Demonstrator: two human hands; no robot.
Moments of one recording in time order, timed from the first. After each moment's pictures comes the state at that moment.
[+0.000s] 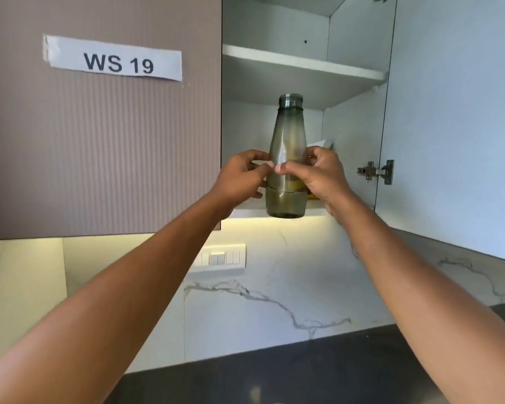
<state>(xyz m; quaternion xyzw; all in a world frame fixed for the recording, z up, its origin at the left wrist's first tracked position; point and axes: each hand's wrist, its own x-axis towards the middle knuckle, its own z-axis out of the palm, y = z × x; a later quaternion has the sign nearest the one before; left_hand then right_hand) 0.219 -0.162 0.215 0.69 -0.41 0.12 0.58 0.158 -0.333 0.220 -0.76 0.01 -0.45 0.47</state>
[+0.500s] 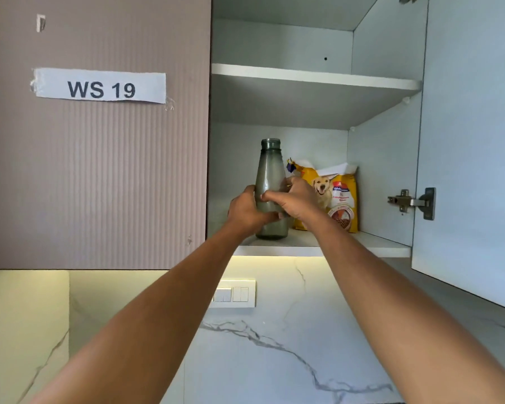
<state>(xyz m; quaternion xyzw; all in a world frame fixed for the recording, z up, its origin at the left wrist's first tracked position) 0.327 -0.249 0.207 0.78 -0.29 0.24 0.50 0.307 -0.386 0.237 -0.81 -0.03 -0.35 0.47</state>
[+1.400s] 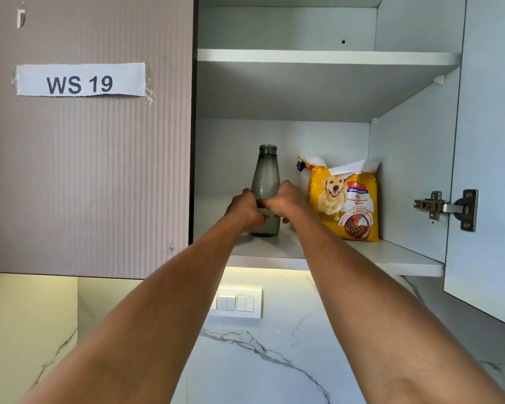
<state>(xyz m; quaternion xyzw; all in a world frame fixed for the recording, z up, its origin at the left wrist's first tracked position) 0.386 -0.279 0.229 0.90 -0.14 0.21 0.35 0.389 -0.395 0.248 -0.90 0.03 -0.29 0.33</state>
